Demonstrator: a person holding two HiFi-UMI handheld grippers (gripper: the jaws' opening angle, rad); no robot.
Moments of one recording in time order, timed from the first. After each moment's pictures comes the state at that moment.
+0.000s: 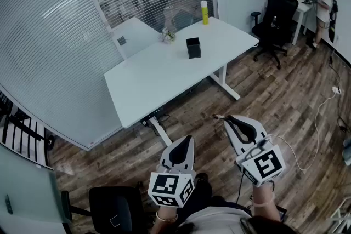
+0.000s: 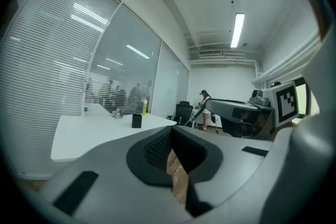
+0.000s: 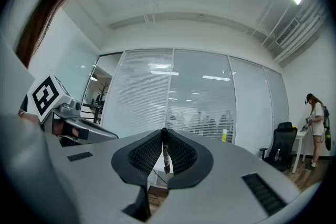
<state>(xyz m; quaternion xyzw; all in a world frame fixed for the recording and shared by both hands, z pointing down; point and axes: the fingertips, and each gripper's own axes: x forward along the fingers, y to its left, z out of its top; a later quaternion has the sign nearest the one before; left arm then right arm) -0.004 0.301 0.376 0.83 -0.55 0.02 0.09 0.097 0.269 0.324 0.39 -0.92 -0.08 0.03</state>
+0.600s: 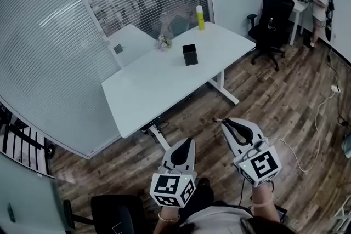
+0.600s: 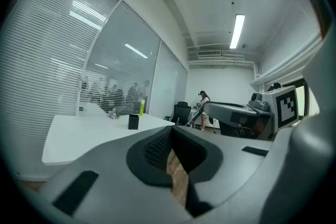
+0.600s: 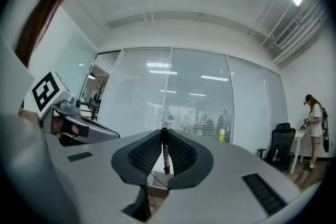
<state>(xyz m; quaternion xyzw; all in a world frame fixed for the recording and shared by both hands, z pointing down) 0.004 0.267 0.379 0.84 -0.54 0.01 0.09 0.099 0.238 0.332 0.40 -0.91 -0.08 0.03</state>
